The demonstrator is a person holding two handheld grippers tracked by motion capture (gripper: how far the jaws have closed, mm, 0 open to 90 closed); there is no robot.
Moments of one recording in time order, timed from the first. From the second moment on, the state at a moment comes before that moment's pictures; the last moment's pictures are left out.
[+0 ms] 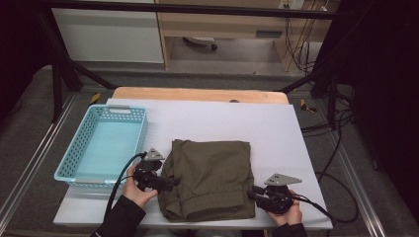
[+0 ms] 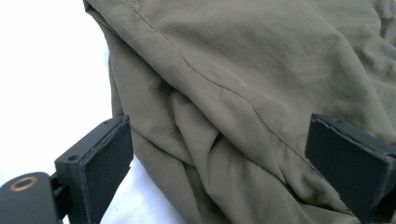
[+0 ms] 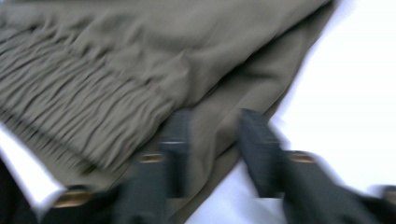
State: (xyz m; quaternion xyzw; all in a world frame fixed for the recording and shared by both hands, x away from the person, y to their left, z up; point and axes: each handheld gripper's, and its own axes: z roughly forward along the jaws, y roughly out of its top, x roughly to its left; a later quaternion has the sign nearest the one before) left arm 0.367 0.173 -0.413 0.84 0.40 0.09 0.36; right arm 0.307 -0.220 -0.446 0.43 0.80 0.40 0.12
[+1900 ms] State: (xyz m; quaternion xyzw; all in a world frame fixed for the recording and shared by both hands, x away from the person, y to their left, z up) left arm 0.443 0.154 -0.424 0.83 0.45 0.11 0.31; right arm 0.325 -0.221 -0.443 0.43 0.78 0.44 0.13
